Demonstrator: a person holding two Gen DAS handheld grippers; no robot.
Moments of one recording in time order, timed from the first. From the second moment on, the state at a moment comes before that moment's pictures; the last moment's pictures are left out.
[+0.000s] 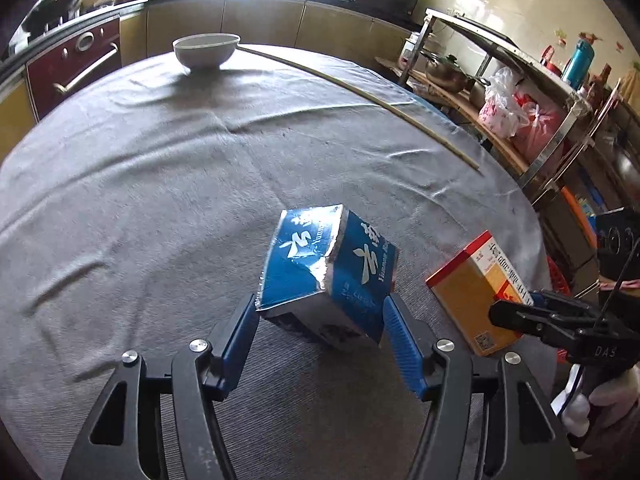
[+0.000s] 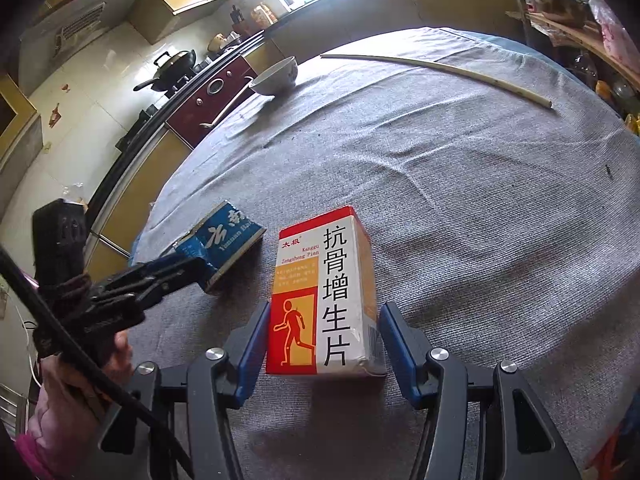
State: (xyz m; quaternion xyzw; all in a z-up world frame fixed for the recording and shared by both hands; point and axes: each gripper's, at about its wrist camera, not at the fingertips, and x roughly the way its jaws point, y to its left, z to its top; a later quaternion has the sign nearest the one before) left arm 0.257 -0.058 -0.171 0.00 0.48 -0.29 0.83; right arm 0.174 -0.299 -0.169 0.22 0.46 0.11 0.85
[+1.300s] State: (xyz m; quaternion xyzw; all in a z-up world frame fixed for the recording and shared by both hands) left arm 0.136 -0.209 -0.072 0.20 0.34 -0.25 0.88; right arm 0.047 -0.424 -0.121 0.32 0.37 0.06 0.87
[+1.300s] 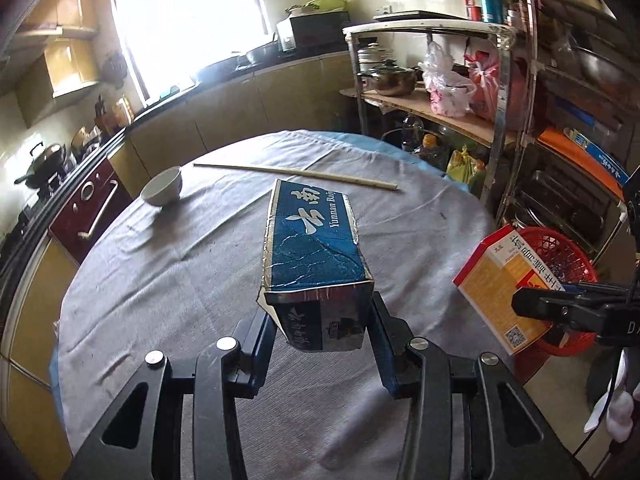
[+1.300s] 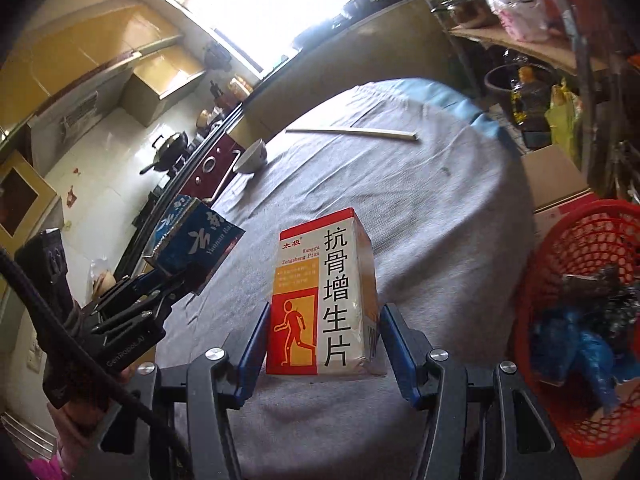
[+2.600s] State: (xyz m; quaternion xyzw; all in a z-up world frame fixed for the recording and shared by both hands) left arm 0.049 -0.418 -0.143 0.27 0.42 -0.42 0.76; right arm -0.087 -0.626 -0.208 0.52 0.30 -0.11 0.79
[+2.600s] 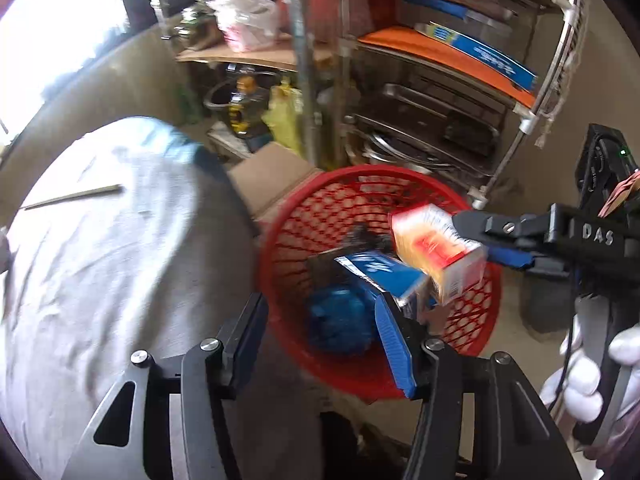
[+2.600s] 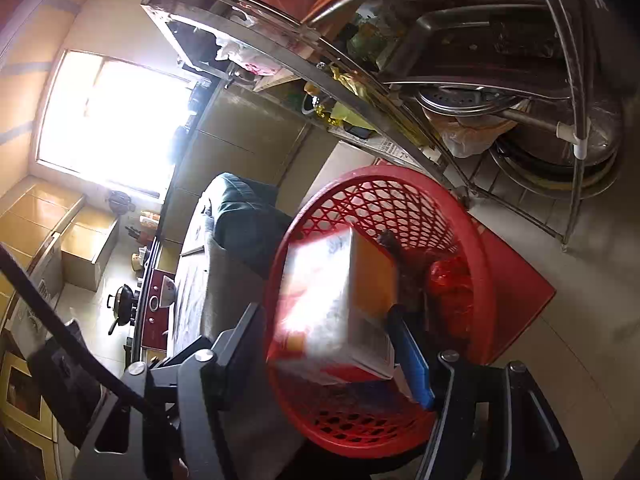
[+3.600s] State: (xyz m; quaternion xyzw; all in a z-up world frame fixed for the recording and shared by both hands) left arm 0.035 -0.053 0.031 0.10 0.25 -0.04 0.96; right arm -0.008 -0.282 0.012 0.10 0.25 0.08 0.96
